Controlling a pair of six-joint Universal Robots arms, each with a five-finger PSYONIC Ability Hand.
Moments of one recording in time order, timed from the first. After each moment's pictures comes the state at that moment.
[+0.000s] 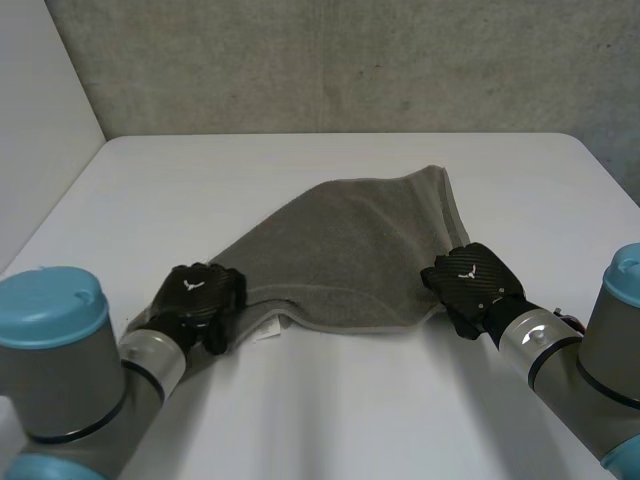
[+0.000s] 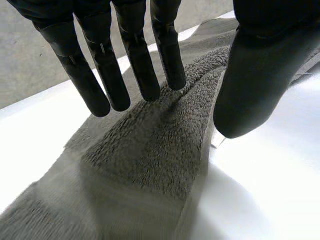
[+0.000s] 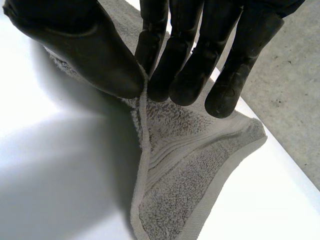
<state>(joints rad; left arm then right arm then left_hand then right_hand) 4.24 -1.87 -1.89 3.40 -1.57 3.27 1.89 -1.26 1.88 -0.29 1.27 2.53 0.84 0.84 0.84 0.84 0.84 1.32 1.34 1.33 1.34 1.17</state>
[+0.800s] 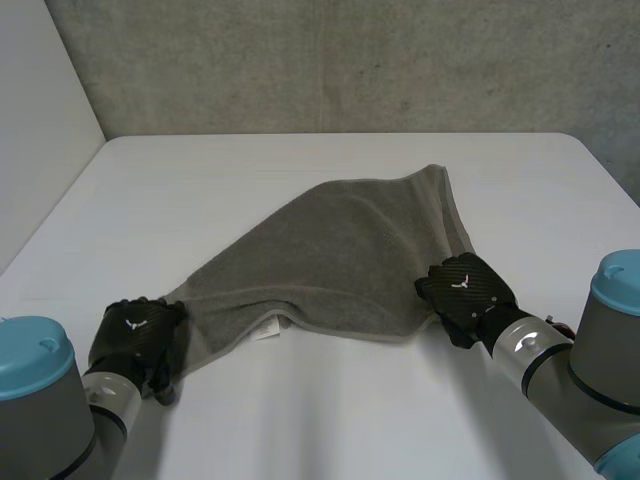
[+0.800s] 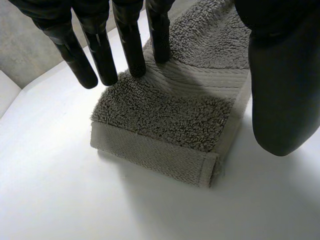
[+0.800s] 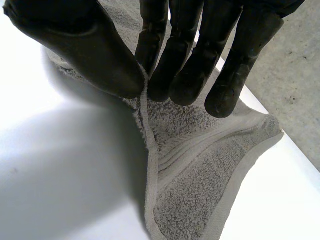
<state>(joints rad) 4.34 -1.83 -2.11 3.54 -1.73 3.41 1.90 -1.23 1.88 -0.29 1.27 2.52 0.44 0.46 0.43 0.44 0.43 1.32 1.34 1.33 1.34 1.17</state>
